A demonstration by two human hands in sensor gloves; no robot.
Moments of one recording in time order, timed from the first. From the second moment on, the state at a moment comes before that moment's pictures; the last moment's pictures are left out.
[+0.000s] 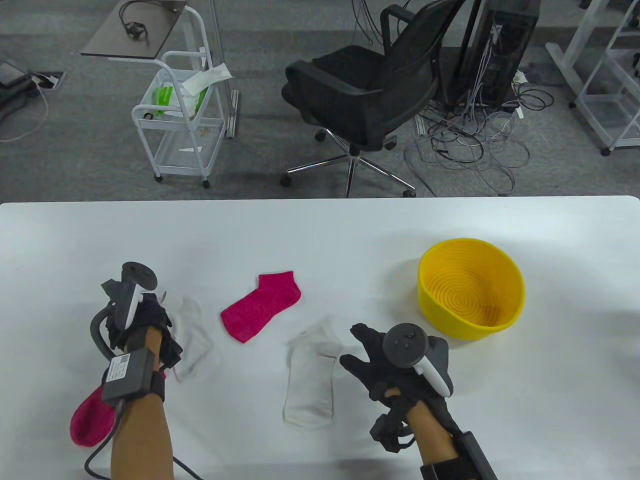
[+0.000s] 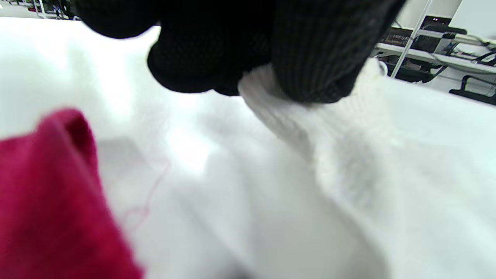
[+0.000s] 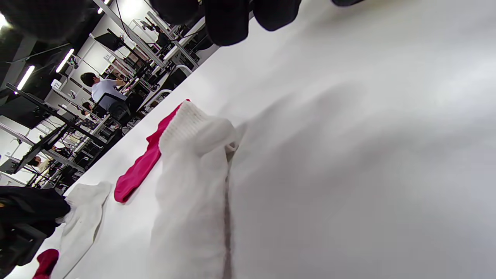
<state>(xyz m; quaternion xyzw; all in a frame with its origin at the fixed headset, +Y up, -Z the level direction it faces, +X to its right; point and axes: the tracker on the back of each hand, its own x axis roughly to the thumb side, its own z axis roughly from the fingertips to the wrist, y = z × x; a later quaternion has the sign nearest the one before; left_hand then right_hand) -0.360 -0.734 -0.389 -0.11 0.35 0.12 0.92 0.121 -0.731 -0.285 0.04 0.17 0.93 0.33</state>
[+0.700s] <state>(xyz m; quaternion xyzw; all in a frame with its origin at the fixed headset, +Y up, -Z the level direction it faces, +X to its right) -0.232 -0.581 -0.278 0.06 0.02 0.13 0.99 0.143 -0.733 -0.285 0.02 0.15 0.92 0.35</state>
